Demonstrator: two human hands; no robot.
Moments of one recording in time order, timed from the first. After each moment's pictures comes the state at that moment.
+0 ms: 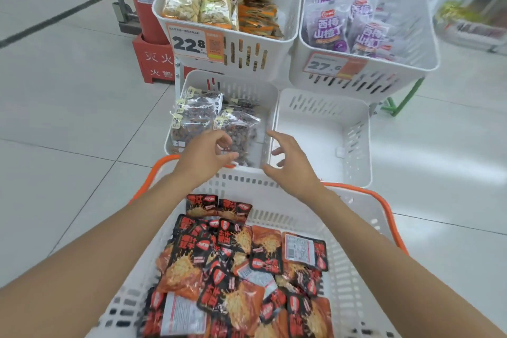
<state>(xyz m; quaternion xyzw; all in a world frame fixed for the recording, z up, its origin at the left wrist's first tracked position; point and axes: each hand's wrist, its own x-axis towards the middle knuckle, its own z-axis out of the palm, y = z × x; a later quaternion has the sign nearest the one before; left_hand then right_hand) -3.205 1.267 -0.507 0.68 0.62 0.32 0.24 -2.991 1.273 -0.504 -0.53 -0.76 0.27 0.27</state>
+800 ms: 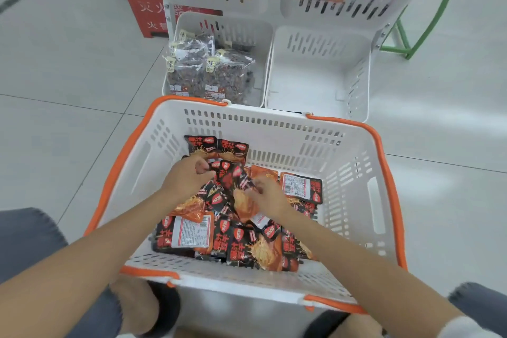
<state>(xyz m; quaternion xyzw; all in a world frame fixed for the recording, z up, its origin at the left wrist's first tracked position) -3.201 1.140 -0.595 0.56 0.74 0.18 0.33 -2.985 1.138 -0.639 -0.59 -0.62 0.49 0.17</state>
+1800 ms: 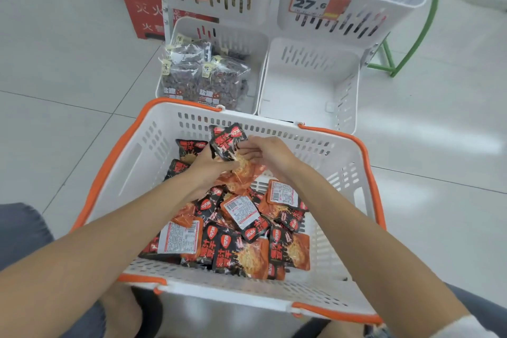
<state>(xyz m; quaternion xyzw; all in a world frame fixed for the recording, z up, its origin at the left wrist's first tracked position) -3.141 1.157 -0.553 0.34 0.57 0.37 0.65 -2.988 1.202 -0.529 -0.58 -0.50 0.60 0.25</state>
